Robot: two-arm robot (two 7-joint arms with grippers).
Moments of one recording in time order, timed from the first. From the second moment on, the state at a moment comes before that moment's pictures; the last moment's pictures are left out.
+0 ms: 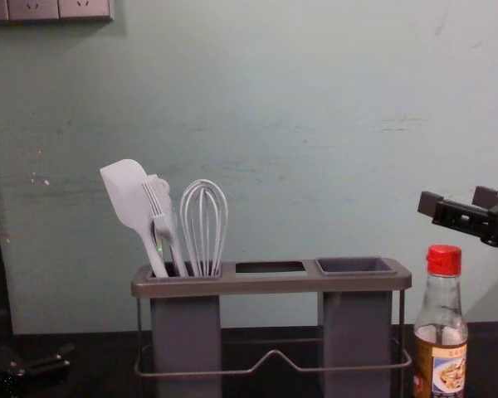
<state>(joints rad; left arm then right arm) -0.20 0.60 0.45 -1.41 -0.25 -0.12 0.03 0.26 0.37 -0.19 -1.41 0.48 -0.15 0.45</state>
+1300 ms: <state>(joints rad) -0.20 0.60 0.45 -1.41 -0.25 -0.12 0.03 0.14 0.51 -0.46 -1.60 0.35 0.20 0.46</state>
